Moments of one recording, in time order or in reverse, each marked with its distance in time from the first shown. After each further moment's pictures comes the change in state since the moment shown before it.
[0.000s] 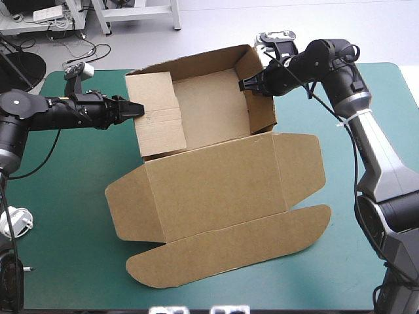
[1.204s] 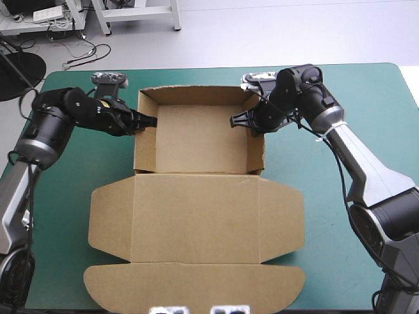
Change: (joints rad) left arm -0.286 0.066 -0.070 0.651 -0.107 -0.373; right arm 0.115 -0.018 0.237 -0.157 0.074 0.201
